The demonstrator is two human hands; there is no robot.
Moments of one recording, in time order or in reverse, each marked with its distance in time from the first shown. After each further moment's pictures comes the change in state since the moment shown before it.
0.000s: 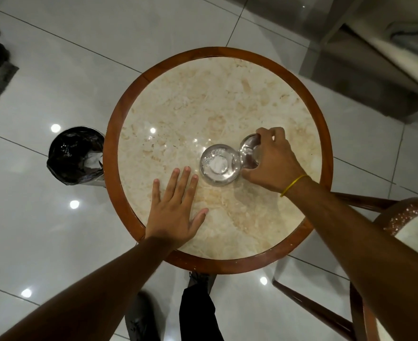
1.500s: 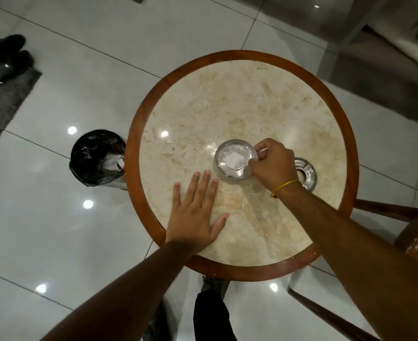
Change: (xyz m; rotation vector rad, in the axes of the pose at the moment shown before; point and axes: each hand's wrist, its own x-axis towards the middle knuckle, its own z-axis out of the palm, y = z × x) left_hand 0.000 0.000 -0.001 -0.018 -0.007 -0.015; right_hand 0.020 -0.040 0.043 0.346 0.091 0.322
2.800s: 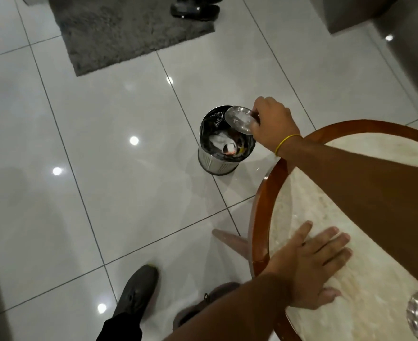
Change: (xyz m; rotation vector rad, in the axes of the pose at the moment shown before) left_hand -0.005 -0.007 -0.003 0.000 -0.022 -0.008; right_hand 0.004 -0.260 0.286 -0.591 -0.382 -1.125
